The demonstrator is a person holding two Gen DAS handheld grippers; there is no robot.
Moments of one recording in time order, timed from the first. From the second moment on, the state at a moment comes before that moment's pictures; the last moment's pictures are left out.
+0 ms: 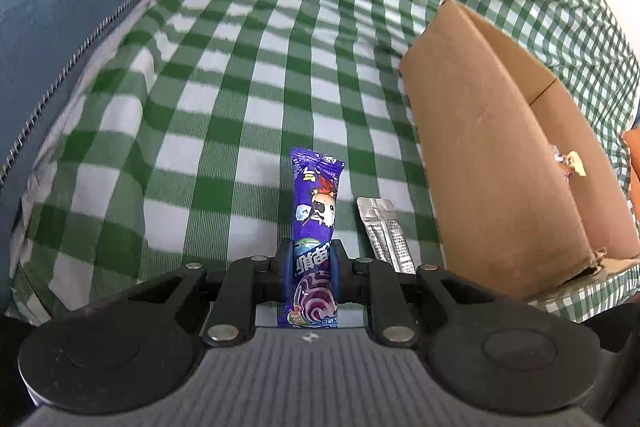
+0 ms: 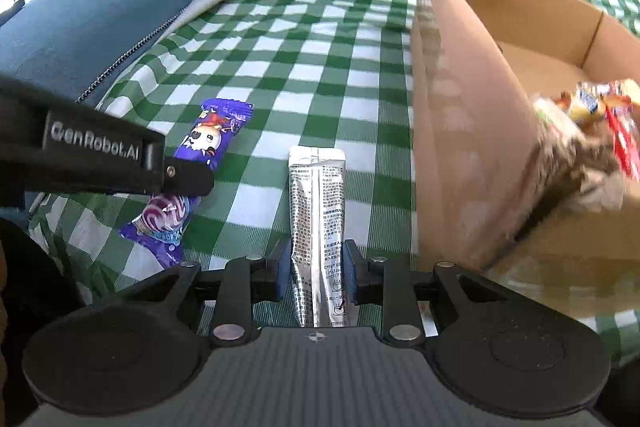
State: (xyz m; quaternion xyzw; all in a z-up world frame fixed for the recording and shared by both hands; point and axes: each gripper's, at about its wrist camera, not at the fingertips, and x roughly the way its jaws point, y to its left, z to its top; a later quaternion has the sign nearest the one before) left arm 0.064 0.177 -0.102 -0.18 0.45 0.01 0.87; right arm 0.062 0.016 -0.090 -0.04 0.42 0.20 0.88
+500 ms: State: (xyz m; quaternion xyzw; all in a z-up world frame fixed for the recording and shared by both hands) left arm 0.067 0.174 -0.114 -0.17 0.49 0.02 0.86; right arm 0.055 0.011 -0.097 -0.04 0.42 0.21 0.88
